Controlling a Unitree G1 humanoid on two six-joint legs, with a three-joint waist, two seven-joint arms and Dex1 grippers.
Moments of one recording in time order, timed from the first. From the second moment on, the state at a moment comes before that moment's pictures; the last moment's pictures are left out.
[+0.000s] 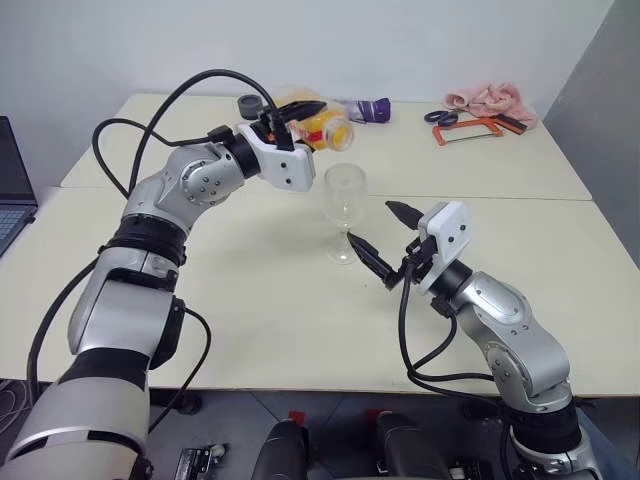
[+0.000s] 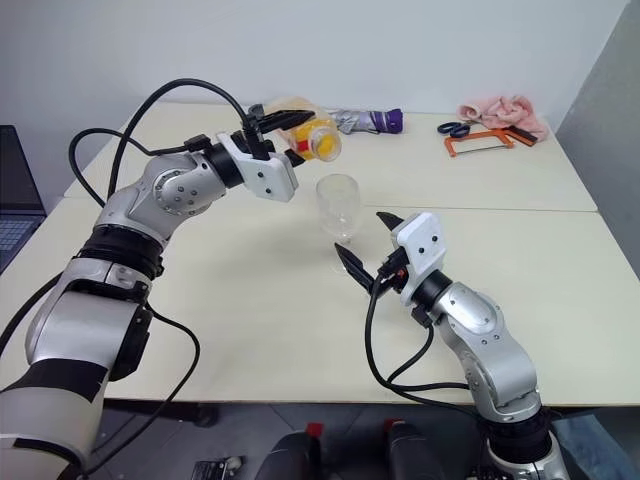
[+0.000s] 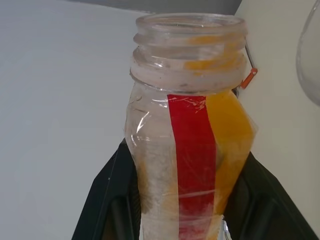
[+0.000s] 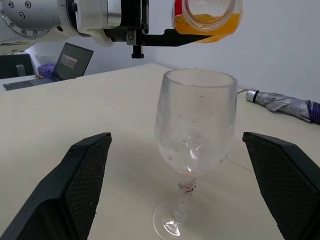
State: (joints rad) left arm -1.19 0.61 -0.28 0.92 0.59 -0.90 -0.23; right arm -0.30 -0.27 0.14 -0.54 0.29 0.52 0.39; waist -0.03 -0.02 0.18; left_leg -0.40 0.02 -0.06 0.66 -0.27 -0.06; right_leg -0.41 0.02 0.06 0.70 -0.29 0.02
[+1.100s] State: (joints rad) left arm -1.27 0.65 -0.37 1.00 0.72 -0.91 -0.09; right arm -0.24 -0.27 0.21 -0.56 0.22 0.51 0.37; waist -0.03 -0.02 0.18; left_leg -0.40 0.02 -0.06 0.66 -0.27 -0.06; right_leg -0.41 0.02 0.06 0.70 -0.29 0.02
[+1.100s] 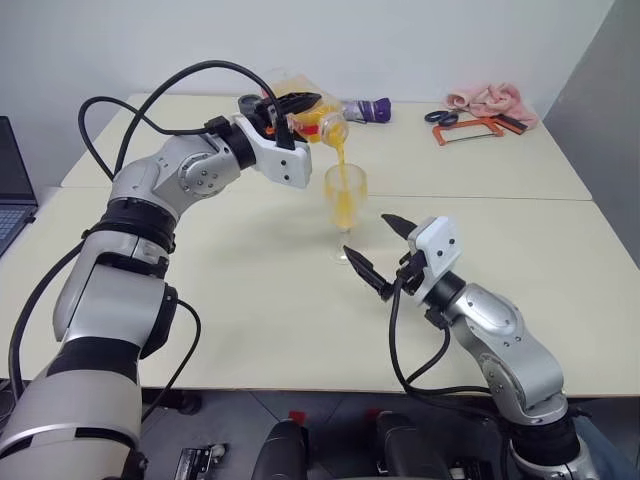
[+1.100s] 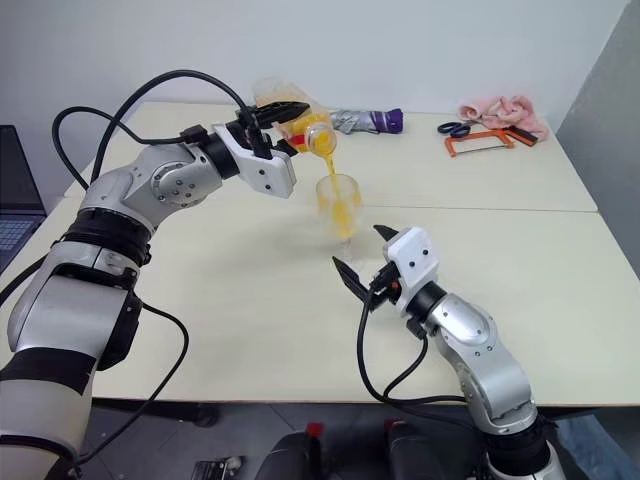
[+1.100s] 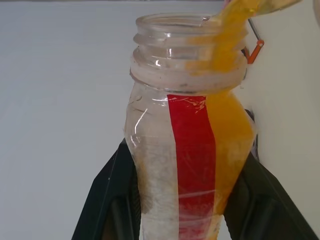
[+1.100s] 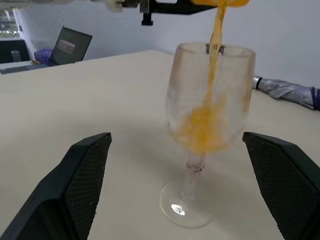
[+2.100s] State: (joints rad) left arm -1.31 0.66 -0.42 1.07 0.77 -0.93 -0.01; right arm -0.21 -0.18 0.22 -0.57 0.14 0.43 0.28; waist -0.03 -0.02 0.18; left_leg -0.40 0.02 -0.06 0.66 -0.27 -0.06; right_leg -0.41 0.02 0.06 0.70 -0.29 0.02
